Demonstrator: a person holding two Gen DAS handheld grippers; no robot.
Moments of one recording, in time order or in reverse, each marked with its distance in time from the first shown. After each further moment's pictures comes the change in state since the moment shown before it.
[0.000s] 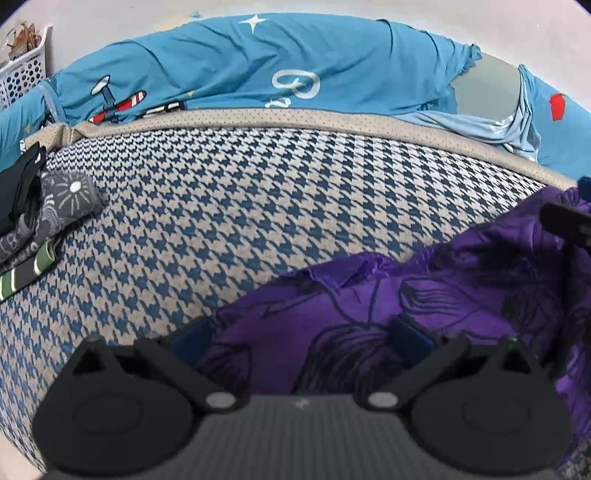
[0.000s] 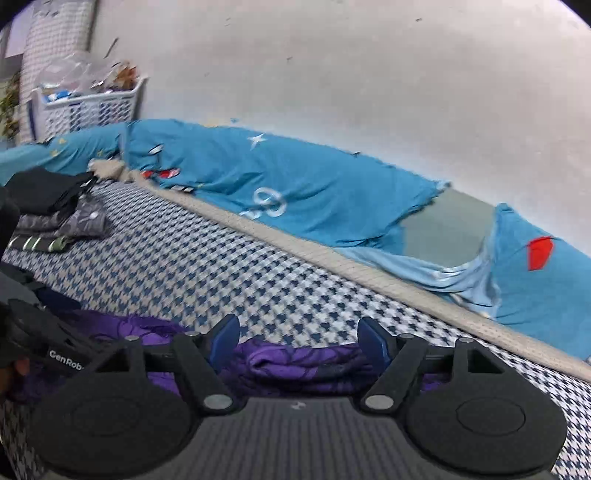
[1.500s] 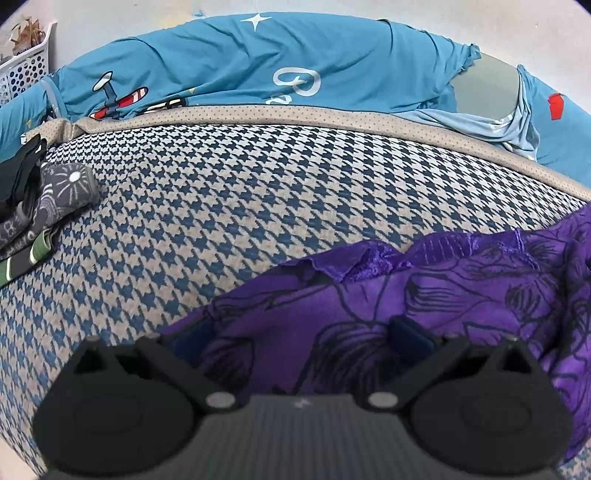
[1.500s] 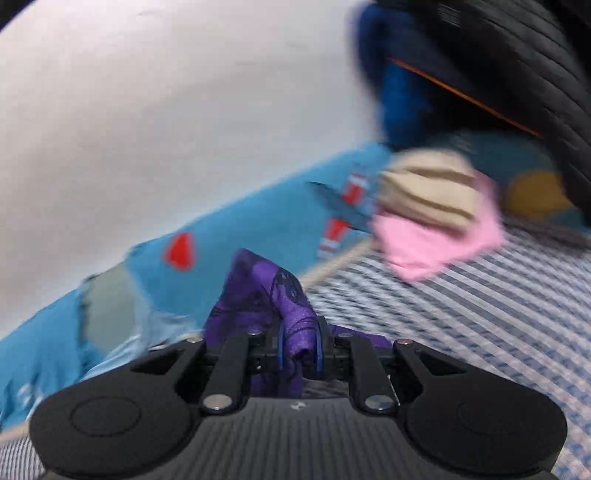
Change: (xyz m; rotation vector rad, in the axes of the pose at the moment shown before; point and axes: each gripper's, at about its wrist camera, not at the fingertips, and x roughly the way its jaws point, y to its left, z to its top) left arm 0.000 0.001 -0.013 -0.014 -0.040 0.004; right arm -0.121 -0.198 -0.072 0.958 -0.115 -0.755
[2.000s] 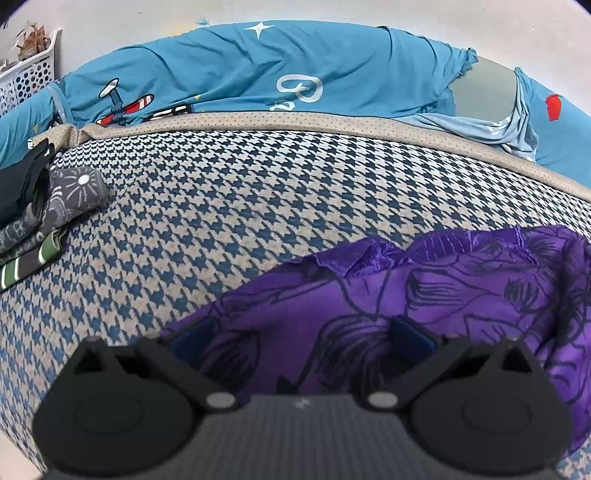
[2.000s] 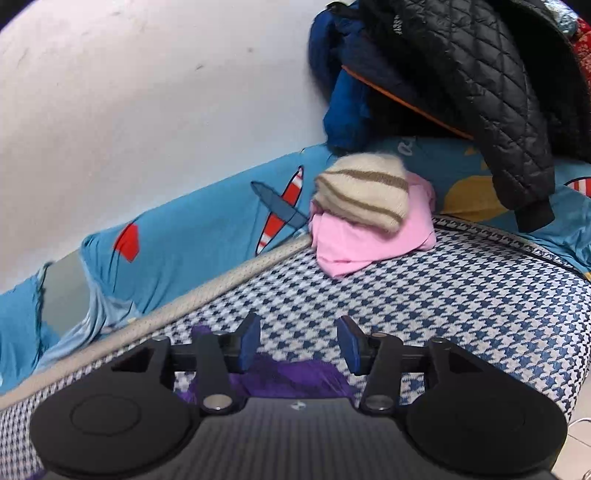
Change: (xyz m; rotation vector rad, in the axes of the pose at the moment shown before) left arm -0.010 0.000 -0.008 0.014 -0.027 0.018; right arm -0.040 -0.028 -0.009 -0.102 0.001 -0.074
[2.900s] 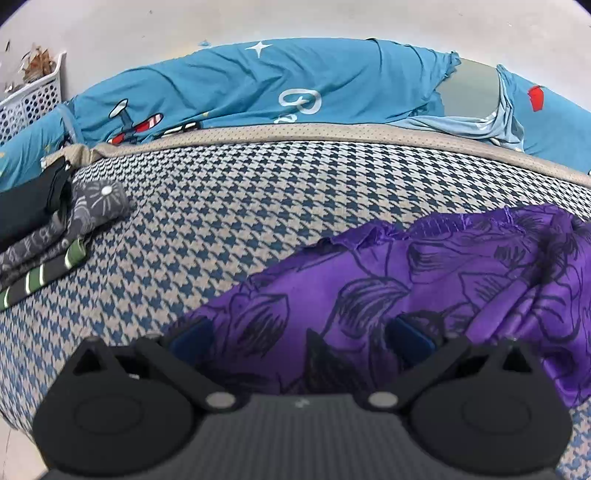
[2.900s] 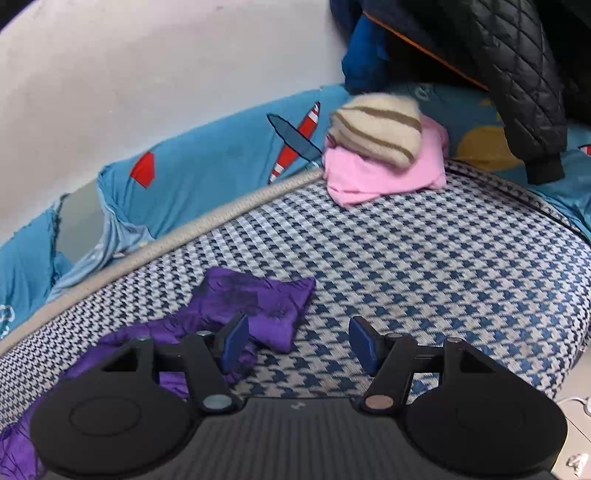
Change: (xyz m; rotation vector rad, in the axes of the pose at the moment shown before) left arm -0.027 0.007 -0.024 0.050 -0.049 0.020; right arm -0.010 -0.010 -0.027 -0.032 0.197 0.028
